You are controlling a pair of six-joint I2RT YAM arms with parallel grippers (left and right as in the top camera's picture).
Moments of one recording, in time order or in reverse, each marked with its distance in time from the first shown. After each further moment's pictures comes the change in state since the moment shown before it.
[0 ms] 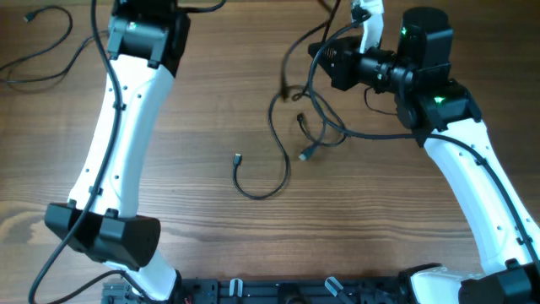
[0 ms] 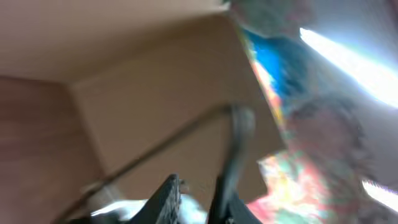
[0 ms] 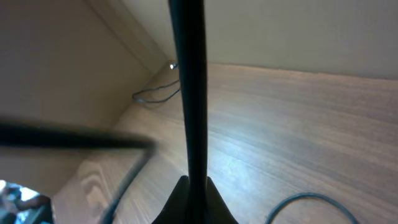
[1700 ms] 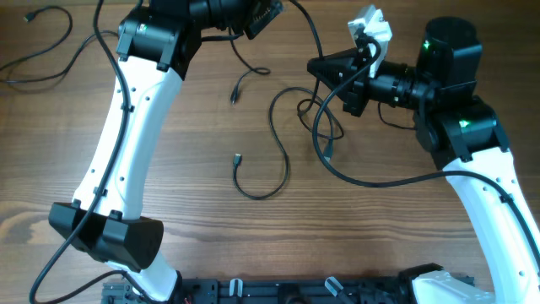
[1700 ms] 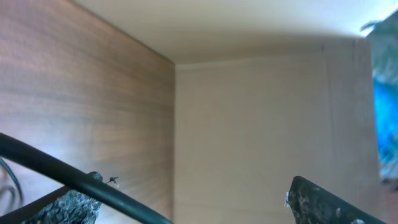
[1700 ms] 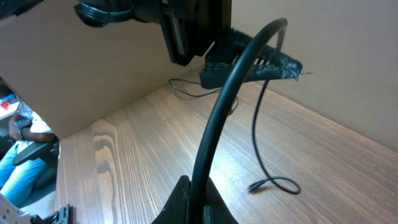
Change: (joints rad) left arm -0.048 0.000 -0.001 -0.610 -0.235 0.223; right arm 0.000 -0.144 0.000 -0.090 -0.179 -0.325
